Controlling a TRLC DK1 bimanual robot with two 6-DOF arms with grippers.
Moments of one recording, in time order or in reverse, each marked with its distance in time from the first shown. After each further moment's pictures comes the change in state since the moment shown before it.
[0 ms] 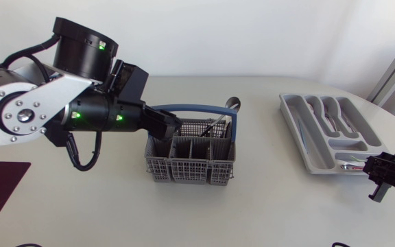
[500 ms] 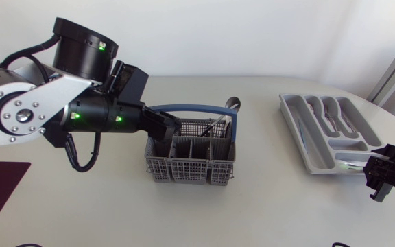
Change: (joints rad) left arm -0.002 -0.003 0.000 -0.015 0.000 0.006; right arm 0.000 -0.041 -0.021 0.005 0.005 -0.006
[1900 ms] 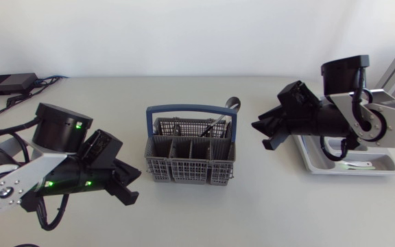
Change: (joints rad) left arm 0.097 -0.197 -0.405 0.010 0.022 0.150; right arm 0.951 -0.321 0.290 -0.637 0.023 1.242
